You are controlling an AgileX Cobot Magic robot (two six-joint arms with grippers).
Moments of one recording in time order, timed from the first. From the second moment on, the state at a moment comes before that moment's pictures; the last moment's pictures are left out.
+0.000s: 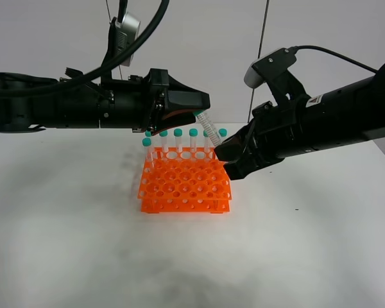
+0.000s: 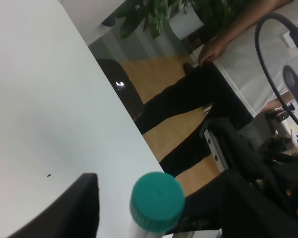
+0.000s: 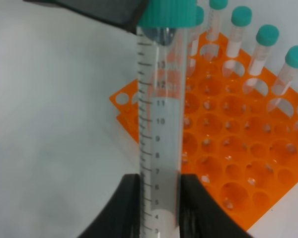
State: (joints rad) left arm -0.41 1.60 -0.97 -1.73 0.67 1.19; right arm 0.54 1.34 -0.91 0.67 0.48 -0.81
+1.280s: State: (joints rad) left arm -0.47 1.60 -1.01 -1.69 0.61 1.16; right arm 0.54 1.34 -0.91 0.67 0.48 -0.79
